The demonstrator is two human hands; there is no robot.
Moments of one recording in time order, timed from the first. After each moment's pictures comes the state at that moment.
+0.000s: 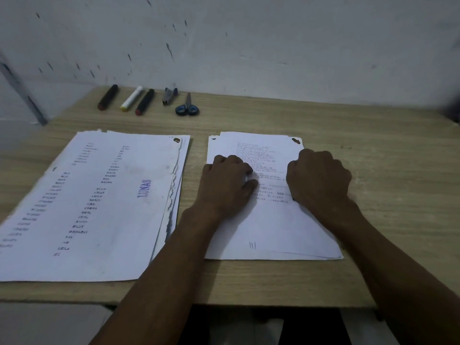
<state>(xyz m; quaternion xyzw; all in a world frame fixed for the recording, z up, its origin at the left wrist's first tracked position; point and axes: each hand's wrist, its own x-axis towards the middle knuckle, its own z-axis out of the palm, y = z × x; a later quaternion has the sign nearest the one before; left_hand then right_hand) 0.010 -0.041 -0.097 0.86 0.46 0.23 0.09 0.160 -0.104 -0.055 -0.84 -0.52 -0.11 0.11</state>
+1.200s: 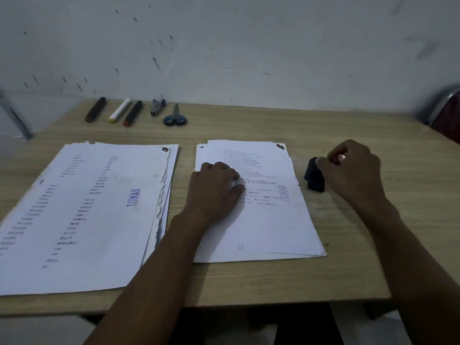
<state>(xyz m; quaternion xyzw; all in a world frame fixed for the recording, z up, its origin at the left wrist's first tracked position) 0.008 -0.040 -0.099 0.85 0.46 0.23 0.11 0.237 -0.131 -0.045 -0.81 -0.42 -0.01 0.40</state>
